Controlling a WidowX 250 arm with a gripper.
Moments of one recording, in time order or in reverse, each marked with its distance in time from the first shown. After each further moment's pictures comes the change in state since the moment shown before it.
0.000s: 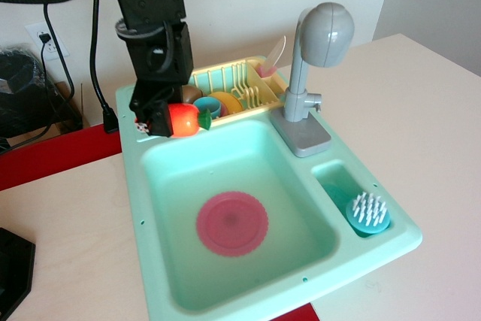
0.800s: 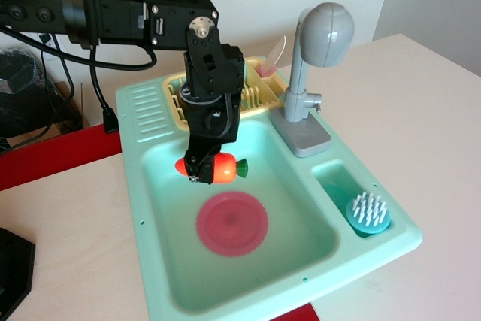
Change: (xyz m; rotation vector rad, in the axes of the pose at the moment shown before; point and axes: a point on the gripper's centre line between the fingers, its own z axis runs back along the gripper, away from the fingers) arm 0.034 -0.011 -0.052 -0.058 0.048 -0.002
